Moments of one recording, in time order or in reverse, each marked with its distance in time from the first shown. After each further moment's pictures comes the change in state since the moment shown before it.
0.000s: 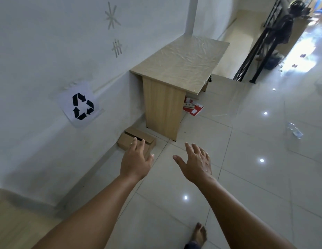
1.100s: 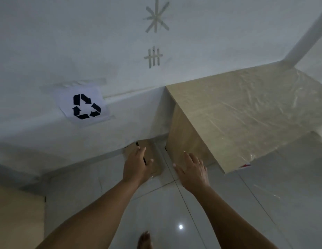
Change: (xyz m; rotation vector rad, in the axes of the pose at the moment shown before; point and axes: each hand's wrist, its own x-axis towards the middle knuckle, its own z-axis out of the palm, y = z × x) left_hand 0.367 0.085 0.095 -0.220 0.243 -0.622; right_hand 0.487 0.057 -0.009 -0.039 -0.295 -0.546
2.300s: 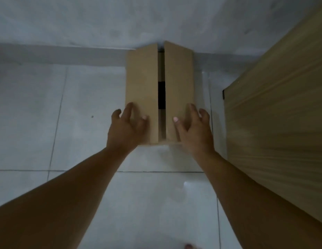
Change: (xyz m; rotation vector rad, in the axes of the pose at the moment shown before) left_hand 0.266 -0.387 0.444 -0.124 0.191 -0.548; right_hand 0.366 0.132 0.585 0.239 -0.277 -0.137
